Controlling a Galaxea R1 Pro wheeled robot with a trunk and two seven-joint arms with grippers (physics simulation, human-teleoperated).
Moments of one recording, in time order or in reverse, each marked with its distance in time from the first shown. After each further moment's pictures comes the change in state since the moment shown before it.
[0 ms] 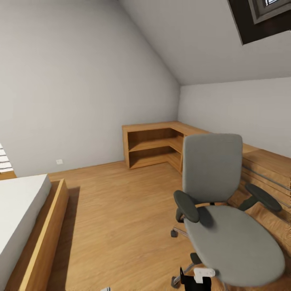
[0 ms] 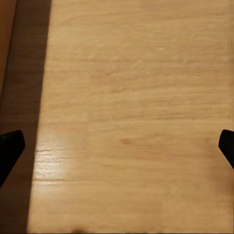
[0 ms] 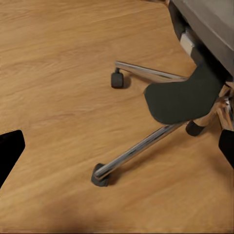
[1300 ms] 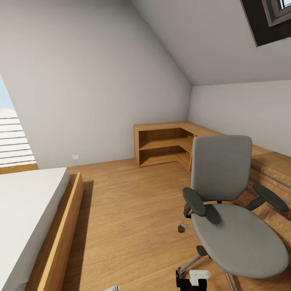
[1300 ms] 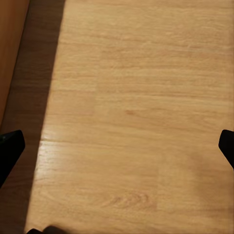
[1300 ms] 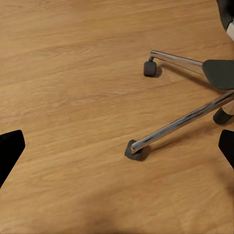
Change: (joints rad) left arm -0.005 -0.058 0.002 0.006 -0.001 -0.018 -0.008; right arm 0.002 0.032 0.007 0.024 0.022 -0.010 0.001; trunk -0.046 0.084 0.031
